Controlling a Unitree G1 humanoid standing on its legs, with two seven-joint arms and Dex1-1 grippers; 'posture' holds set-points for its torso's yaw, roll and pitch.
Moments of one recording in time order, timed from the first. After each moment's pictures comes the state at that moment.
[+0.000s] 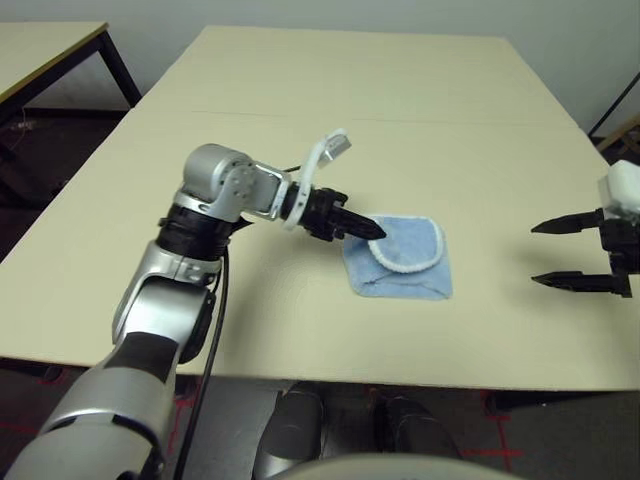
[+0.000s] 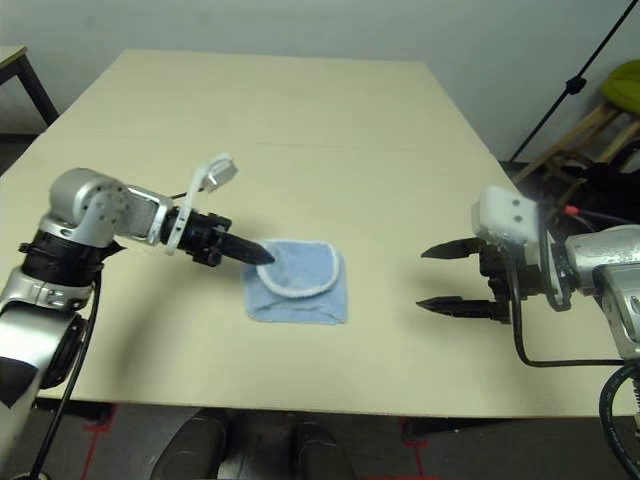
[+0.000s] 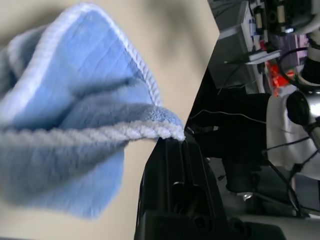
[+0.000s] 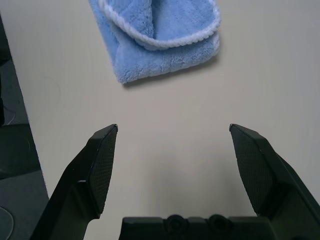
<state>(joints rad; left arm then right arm) -1.07 0.35 -0.30 0.34 -0.68 1.38 -0.94 -0.26 -1.18 -0.15 0.04 0.36 0.34 1.46</state>
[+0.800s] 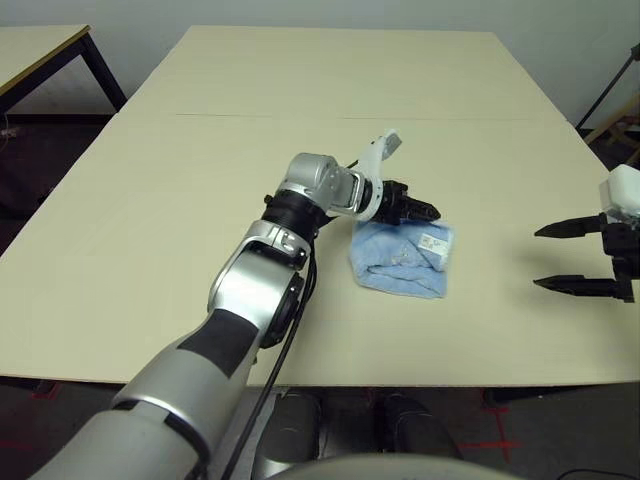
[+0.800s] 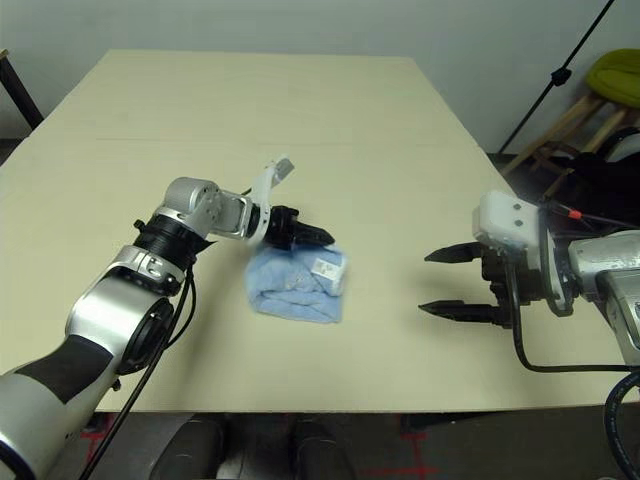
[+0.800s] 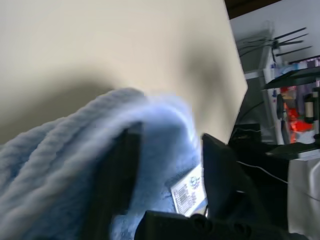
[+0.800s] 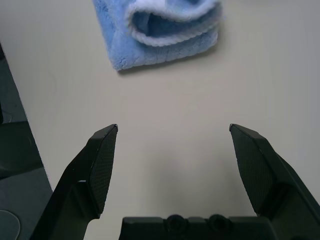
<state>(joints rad) -1.17 0.02 -0.13 0.80 -0.43 1.10 -0.72 -0.22 -1.19 -0.17 0.00 0.36 0.37 1.44</state>
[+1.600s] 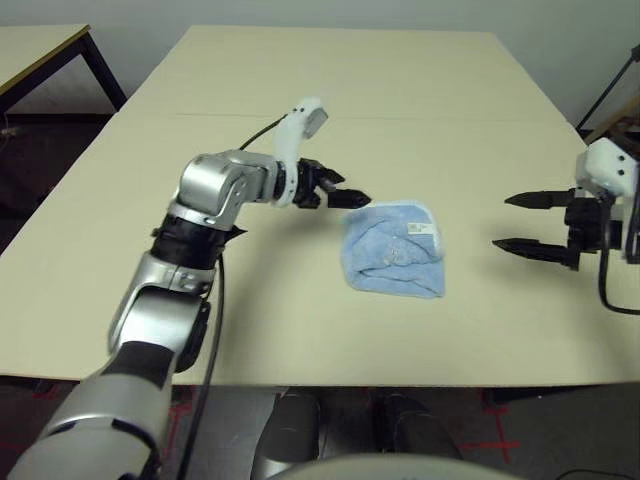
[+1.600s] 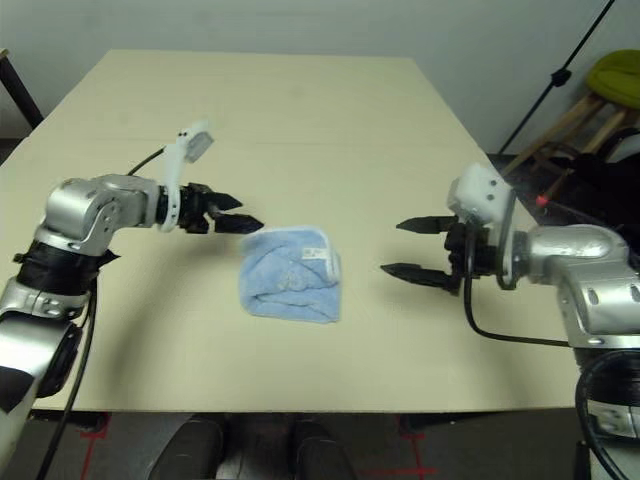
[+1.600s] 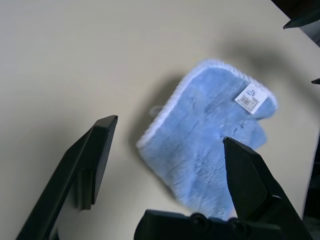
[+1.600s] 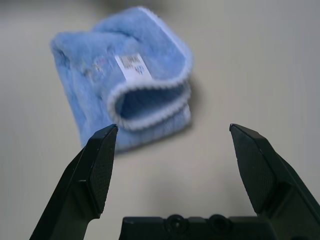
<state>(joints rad) -0.87 0.55 -0.21 0.07 -0.38 0.96 -0.90 -0.37 -0.91 -0.13 -0.08 0.41 0.52 1.17</state>
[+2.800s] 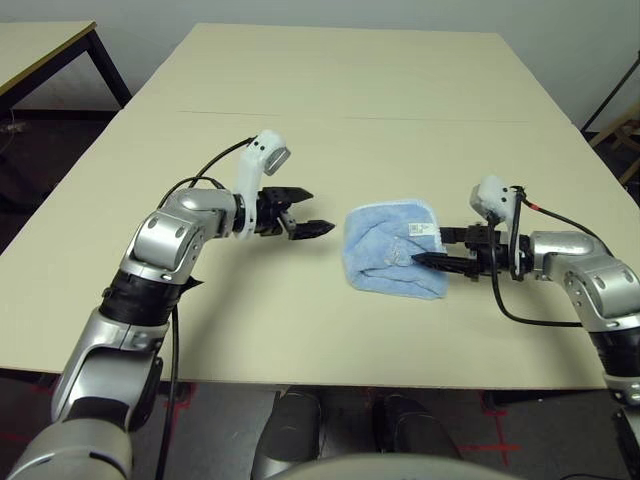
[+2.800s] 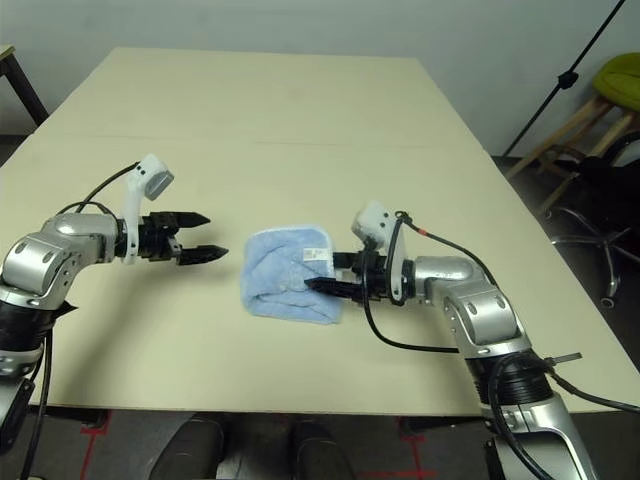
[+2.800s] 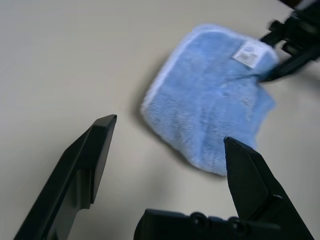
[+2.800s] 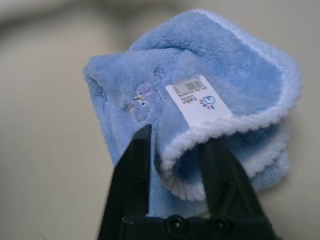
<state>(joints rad) -0.59 0.63 -0.12 -0.04 -0.38 0.62 -1.02 -0.38 -0.73 0.06 -0.08 0.40 0.59 1.08</state>
